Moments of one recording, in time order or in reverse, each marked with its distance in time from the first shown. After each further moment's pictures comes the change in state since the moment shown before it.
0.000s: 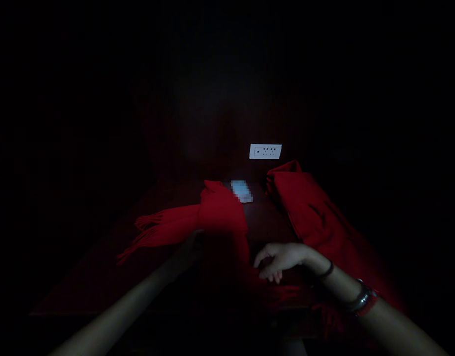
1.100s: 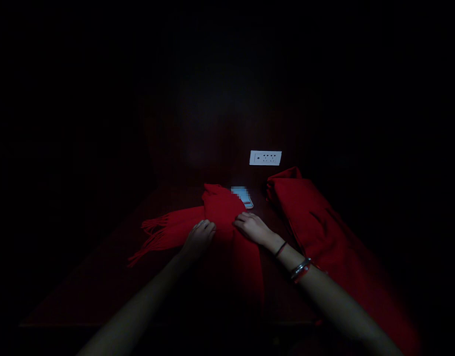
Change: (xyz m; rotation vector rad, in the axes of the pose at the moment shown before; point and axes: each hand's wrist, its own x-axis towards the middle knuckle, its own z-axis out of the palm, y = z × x) left_hand 0.066 -0.001 0.029 0.708 0.127 0.536; right_hand 0.081 0.003 -0.043 -1.081 0.734 -0.302
